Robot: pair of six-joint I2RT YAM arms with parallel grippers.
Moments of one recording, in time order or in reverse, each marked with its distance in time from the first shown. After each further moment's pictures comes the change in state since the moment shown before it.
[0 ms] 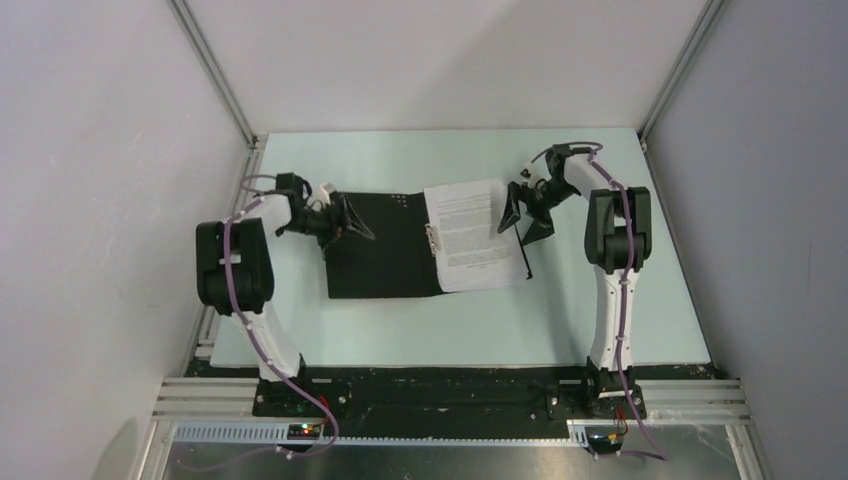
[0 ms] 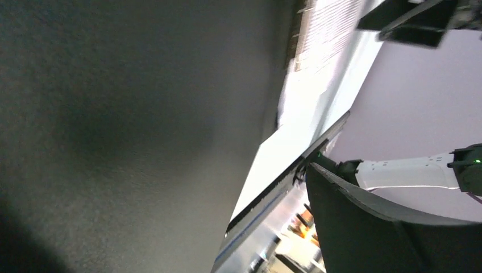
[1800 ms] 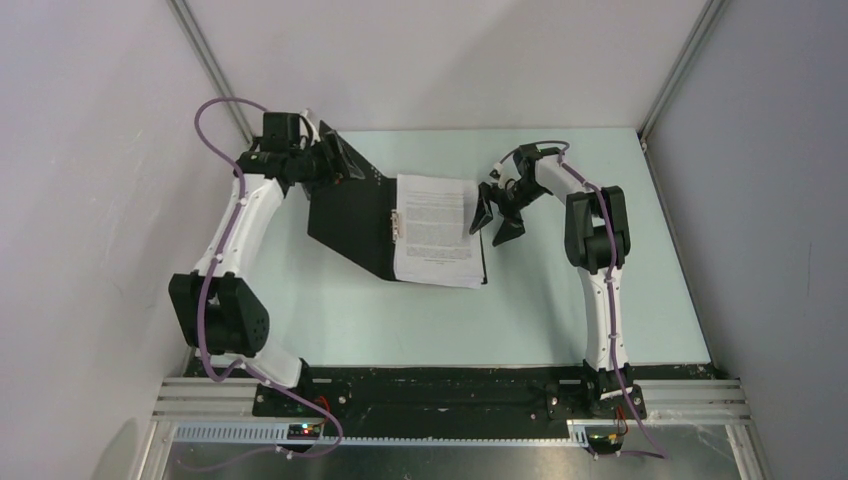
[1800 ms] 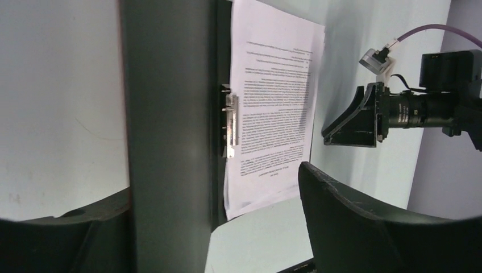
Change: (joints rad) left arm -0.160 -0.310 0.362 -0.067 -0.546 -0.171; right arm 0.151 0.060 0.087 0.022 -0.081 0.072
